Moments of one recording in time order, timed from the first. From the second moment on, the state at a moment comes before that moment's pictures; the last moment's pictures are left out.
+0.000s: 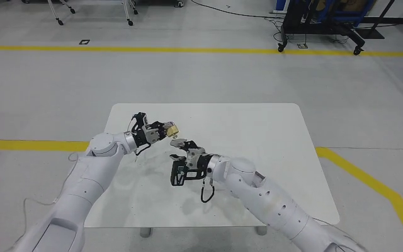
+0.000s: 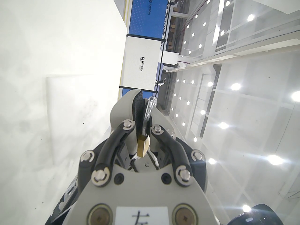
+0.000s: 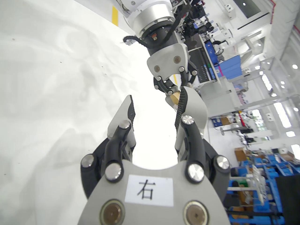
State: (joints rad) left arm 0.80 -1.14 -0.94 -0.81 -0.73 -0.10 -1.02; right arm -1.12 -1.29 0.74 -1.56 -2.07 -0.26 -0.03
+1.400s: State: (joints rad) left arm 0.87 -1.14 -1.03 -0.88 -0.65 -0.32 -1.05; right arm -1.16 -1.36 0.82 -1.47 -1.89 -0.09 -0.12
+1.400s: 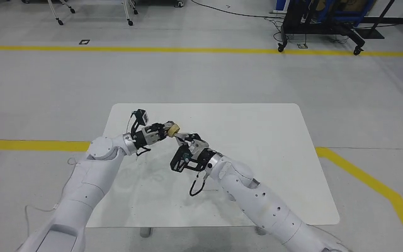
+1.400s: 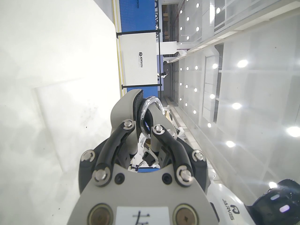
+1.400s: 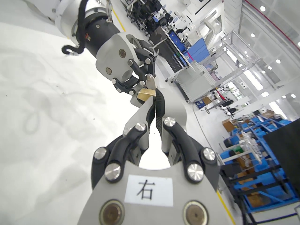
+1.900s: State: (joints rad) left arm 0.93 -1.13 -1.09 -0.95 -0.64 -0.45 -1.08; right arm -1.13 -1.35 0.95 -1.37 -1.47 -0.48 -0.26
